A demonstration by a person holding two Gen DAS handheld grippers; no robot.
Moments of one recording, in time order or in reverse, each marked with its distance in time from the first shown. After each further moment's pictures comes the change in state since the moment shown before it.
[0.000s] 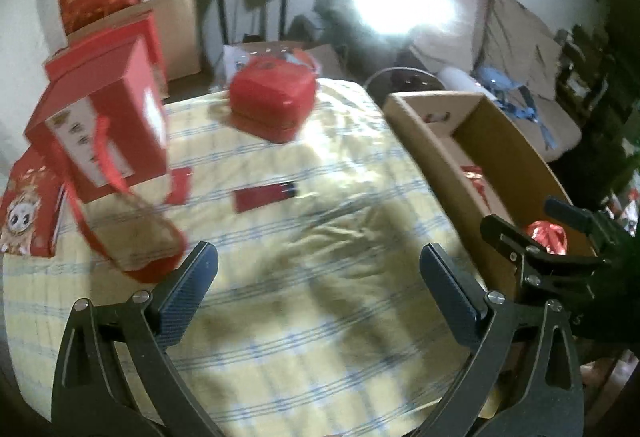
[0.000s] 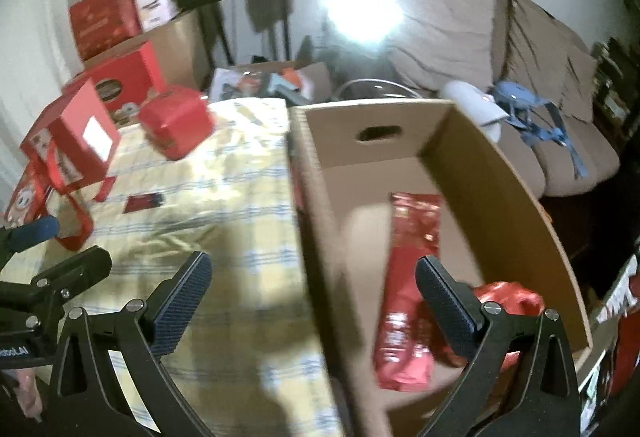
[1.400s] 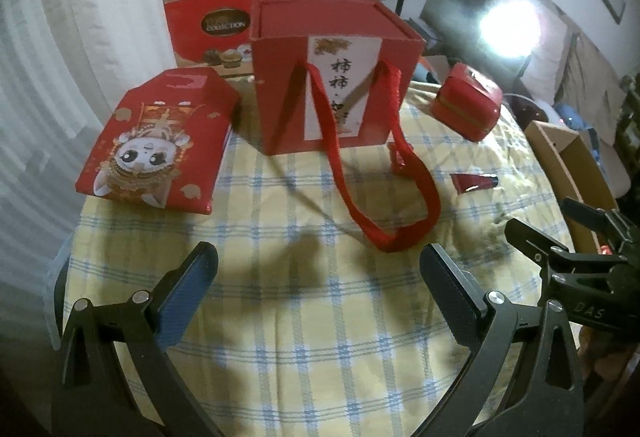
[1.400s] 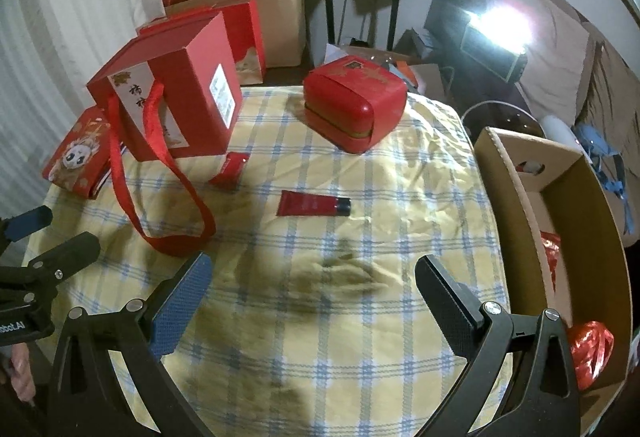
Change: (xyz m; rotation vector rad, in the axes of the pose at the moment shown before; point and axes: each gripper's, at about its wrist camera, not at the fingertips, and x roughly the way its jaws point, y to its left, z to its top) left arm -0.031 0.166 -0.031 -0.180 0.003 0.180; right arm 0.035 0.159 0.015 -0.181 0.062 0.155
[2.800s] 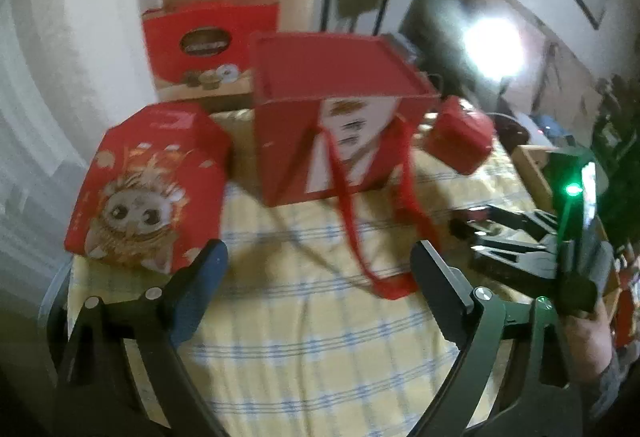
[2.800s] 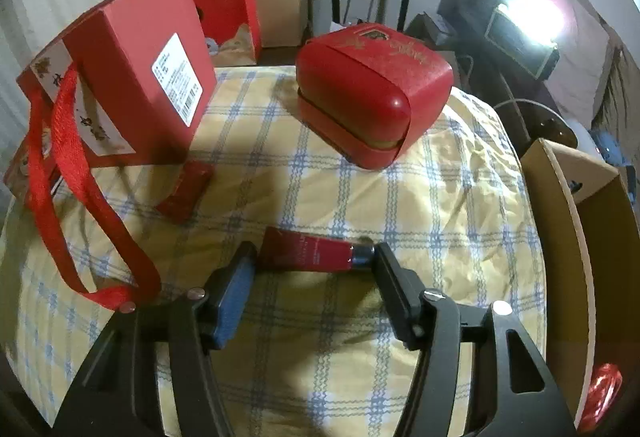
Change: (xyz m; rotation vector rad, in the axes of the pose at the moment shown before) left arm 0.010 0.013 0.038 0.045 -0.034 -0.115; right arm 0.078 -0.007 0.023 -0.030 0.065 0.002
